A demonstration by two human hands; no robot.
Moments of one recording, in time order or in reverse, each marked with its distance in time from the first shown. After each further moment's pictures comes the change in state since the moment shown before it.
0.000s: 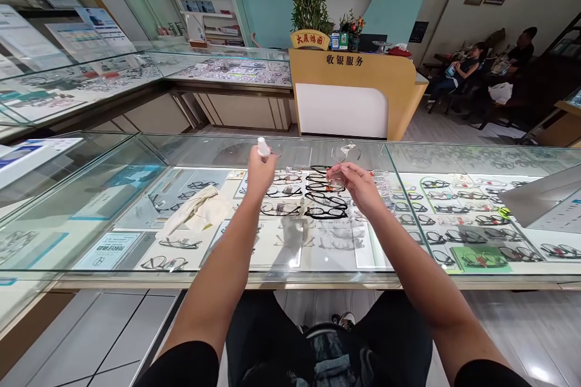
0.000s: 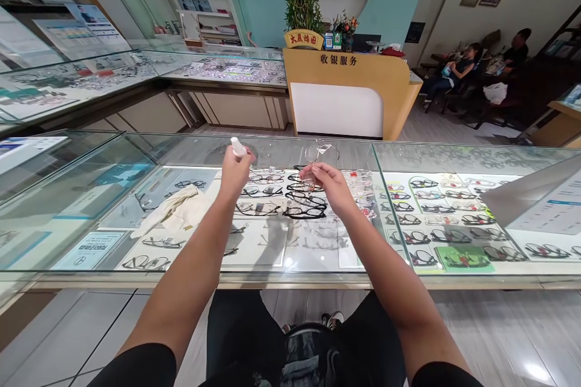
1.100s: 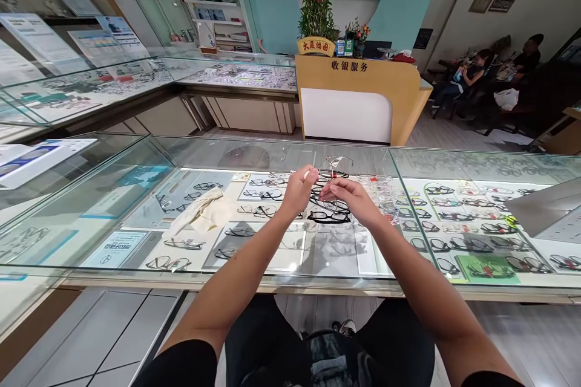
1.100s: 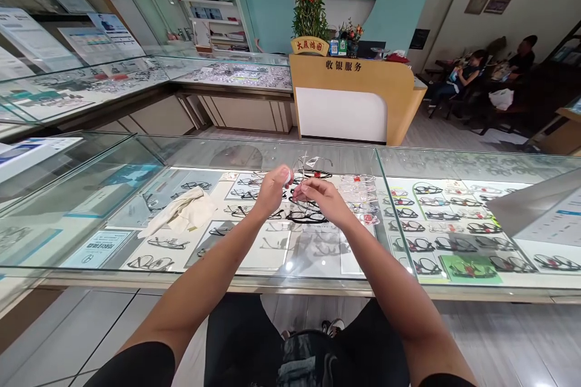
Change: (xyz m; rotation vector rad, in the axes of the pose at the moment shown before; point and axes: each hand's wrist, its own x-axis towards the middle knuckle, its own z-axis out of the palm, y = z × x) left_hand -0.074 0.045 0.039 -0.272 -0.405 0.187; right_hand -0.005 0.012 0.007 -0.094 -0.203 0.074
